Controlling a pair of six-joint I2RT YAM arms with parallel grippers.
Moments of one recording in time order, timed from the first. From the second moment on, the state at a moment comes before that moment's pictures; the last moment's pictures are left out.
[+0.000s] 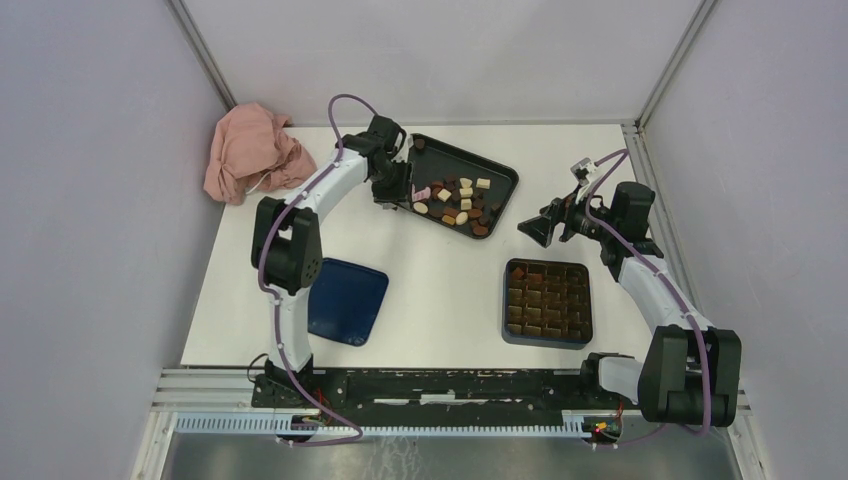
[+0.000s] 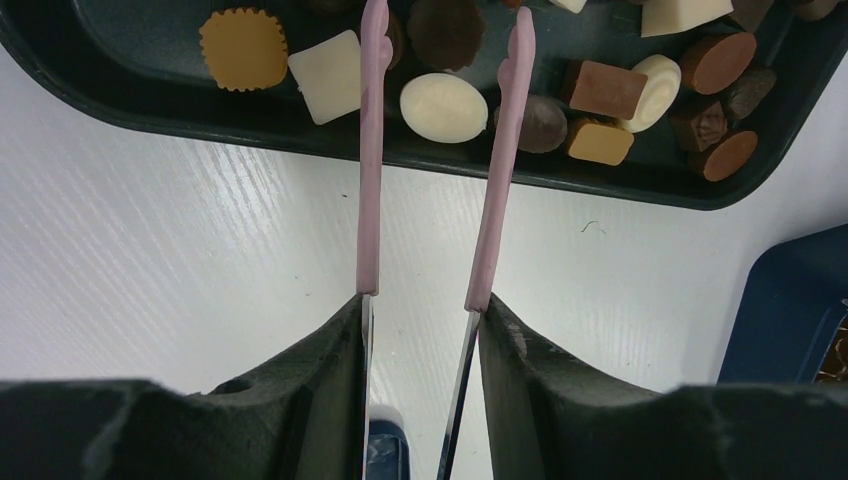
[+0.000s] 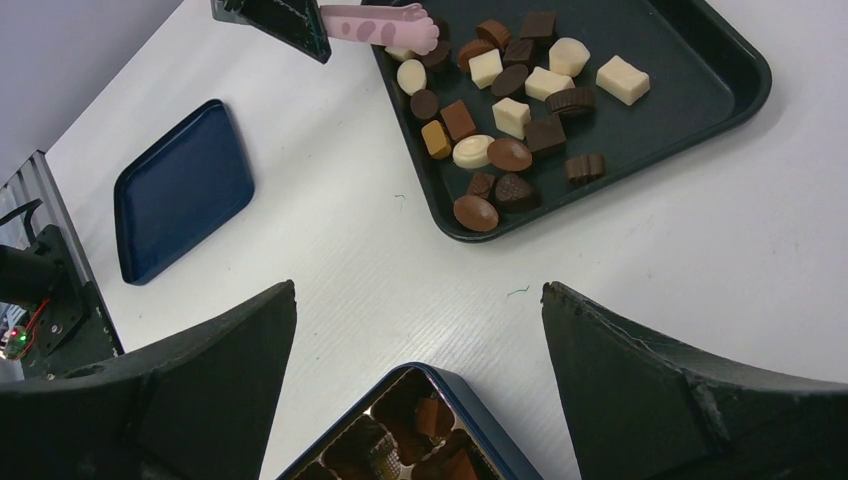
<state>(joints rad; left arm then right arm) -0.39 2.07 1.77 -0.85 0.19 -0.22 -0.08 1.21 0.68 0.11 -0.92 0.04</state>
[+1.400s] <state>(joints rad) -0.45 2.22 1.96 -1.02 0.12 -0.15 -0.08 1.21 0.68 0.10 -0.93 0.04</state>
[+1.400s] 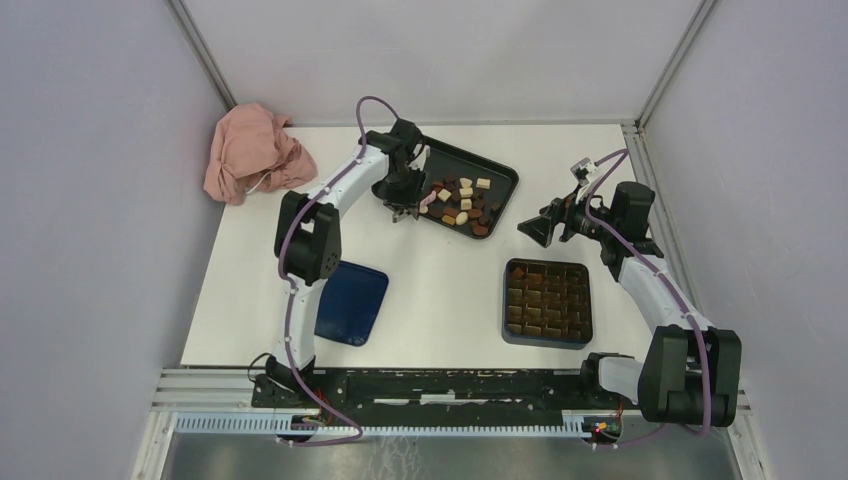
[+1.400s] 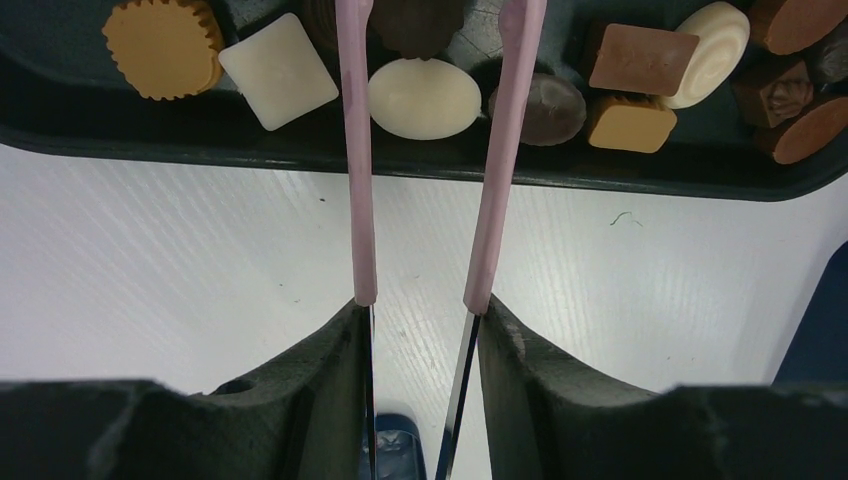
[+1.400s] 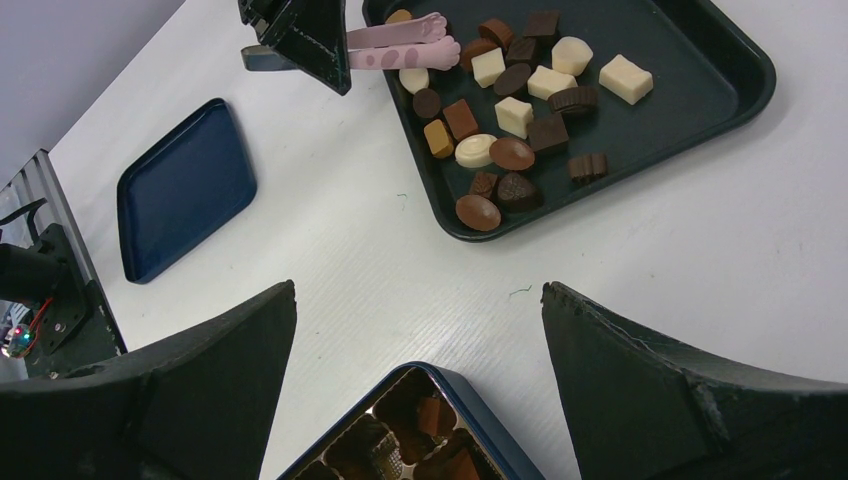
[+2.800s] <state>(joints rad) -0.44 2.22 2.02 -1.10 0.09 -0.15 -0.08 1.21 0.68 0.10 -0.94 0.04</state>
